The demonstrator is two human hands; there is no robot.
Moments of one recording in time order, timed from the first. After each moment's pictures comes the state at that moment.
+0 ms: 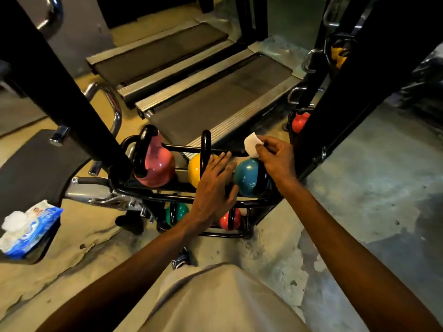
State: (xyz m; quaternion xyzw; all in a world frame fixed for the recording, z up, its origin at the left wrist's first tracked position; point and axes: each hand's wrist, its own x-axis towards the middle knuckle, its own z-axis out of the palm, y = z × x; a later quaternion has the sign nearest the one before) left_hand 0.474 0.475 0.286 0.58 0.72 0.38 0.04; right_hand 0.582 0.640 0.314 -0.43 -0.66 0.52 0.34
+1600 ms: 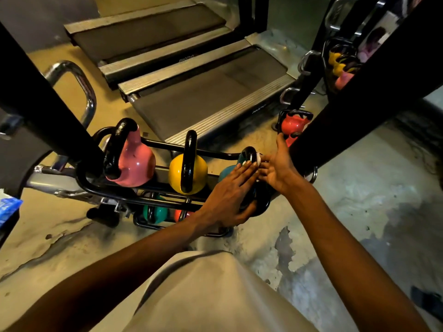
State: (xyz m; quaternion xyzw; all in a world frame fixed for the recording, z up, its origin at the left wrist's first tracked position) left_hand 0.500 0.546 0.258 0.70 0.63 0.32 0.09; right_hand 0.586 0.690 0.342 -0.54 -0.44 0.71 0.10
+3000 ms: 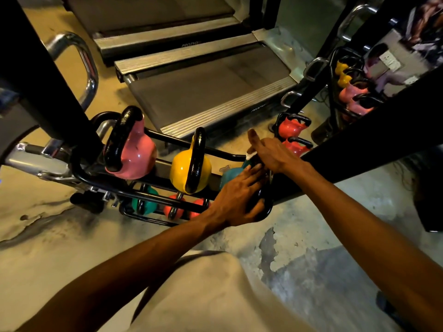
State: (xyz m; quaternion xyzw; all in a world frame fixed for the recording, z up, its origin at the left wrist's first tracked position) left_hand 0.494 0.565 0.248 0.66 0.62 0.41 0.10; right_hand 0.535 0.722 0.356 -0.40 -0.87 0.26 -0.14
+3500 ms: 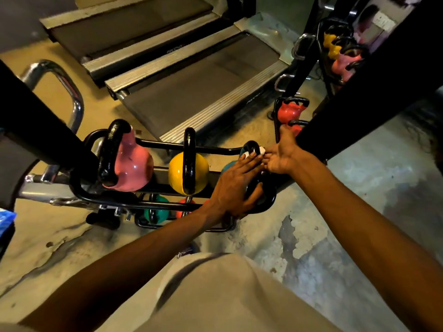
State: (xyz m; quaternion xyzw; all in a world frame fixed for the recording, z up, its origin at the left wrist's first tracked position) left_hand 0.488 0.569 0.252 0.67 0.61 0.41 0.09; right_hand 0.565 0.729 0.329 -0.60 -0.30 0.74 0.07
